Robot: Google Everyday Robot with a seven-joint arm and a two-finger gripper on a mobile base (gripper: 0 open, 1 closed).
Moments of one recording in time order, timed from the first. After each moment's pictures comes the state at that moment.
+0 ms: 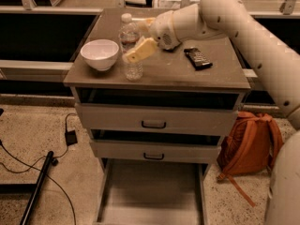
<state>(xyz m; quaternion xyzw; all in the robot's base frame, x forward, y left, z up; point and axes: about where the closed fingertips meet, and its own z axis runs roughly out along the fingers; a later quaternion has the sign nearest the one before) 0.694 0.041 0.921 -0.56 0.62 0.28 0.46</state>
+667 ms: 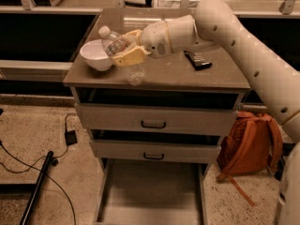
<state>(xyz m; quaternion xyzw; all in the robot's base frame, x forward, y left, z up) 0.634 0.081 0.923 -0.58 0.55 0.39 0.45</state>
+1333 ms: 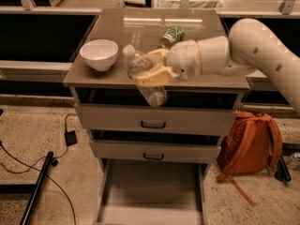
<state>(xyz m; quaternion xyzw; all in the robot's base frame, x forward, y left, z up) 0.563 0.020 0.912 -0.57 0.55 0.40 0.47</state>
